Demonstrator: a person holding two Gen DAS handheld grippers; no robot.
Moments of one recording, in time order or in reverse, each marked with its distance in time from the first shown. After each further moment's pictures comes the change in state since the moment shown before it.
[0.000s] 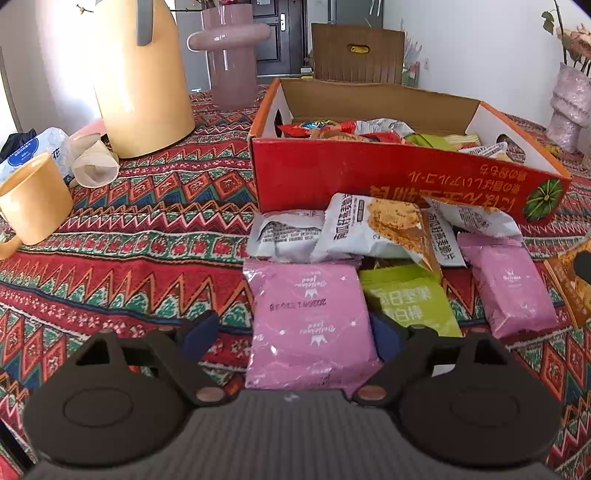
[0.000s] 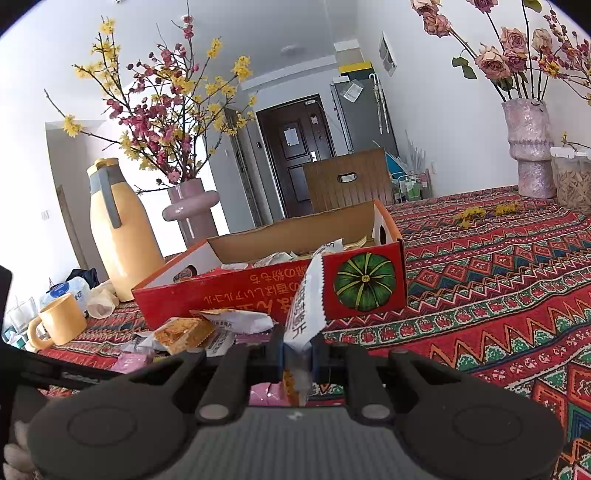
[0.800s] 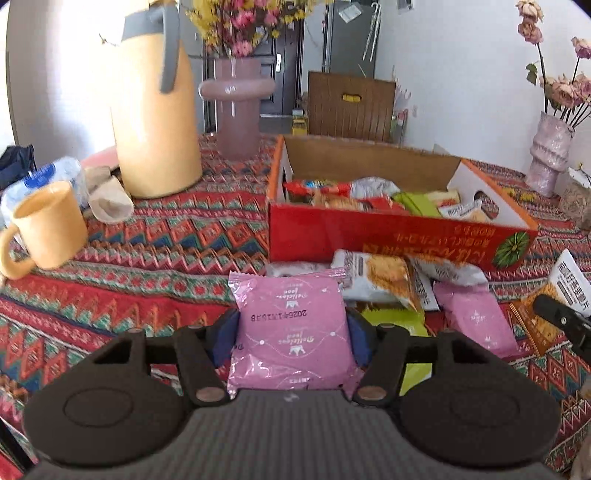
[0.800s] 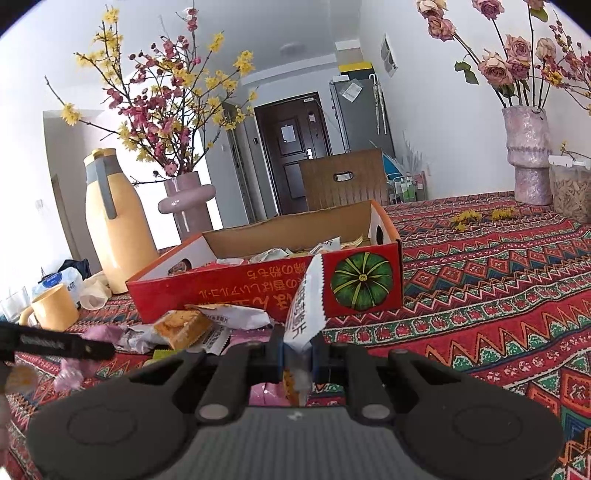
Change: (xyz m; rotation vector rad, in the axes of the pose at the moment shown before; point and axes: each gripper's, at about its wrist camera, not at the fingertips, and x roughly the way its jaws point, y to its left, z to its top) left arm -0.049 0.024 0.006 -0.034 -0.153 -0.058; right arm 0.000 0.006 0.000 -0.036 0.012 -0.032
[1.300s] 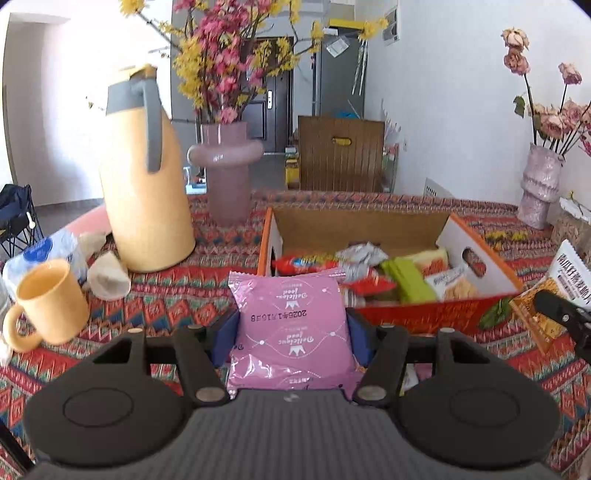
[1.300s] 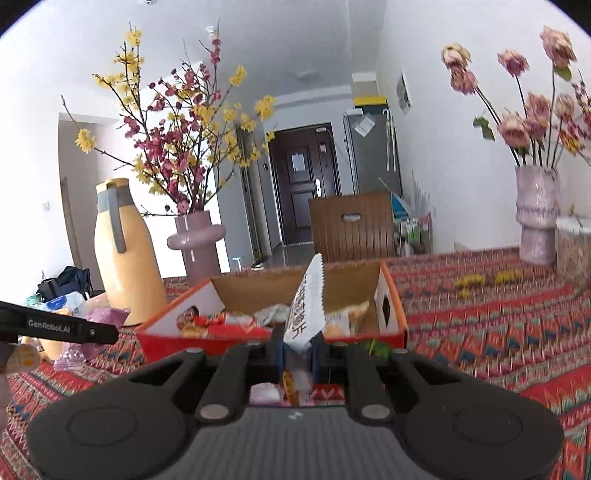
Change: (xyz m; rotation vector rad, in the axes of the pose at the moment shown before) left arm -0.013 -0.018 0.058 0.039 -0.123 -0.008; right arm -0.010 0.015 0.055 -0.085 -0.102 -0.002
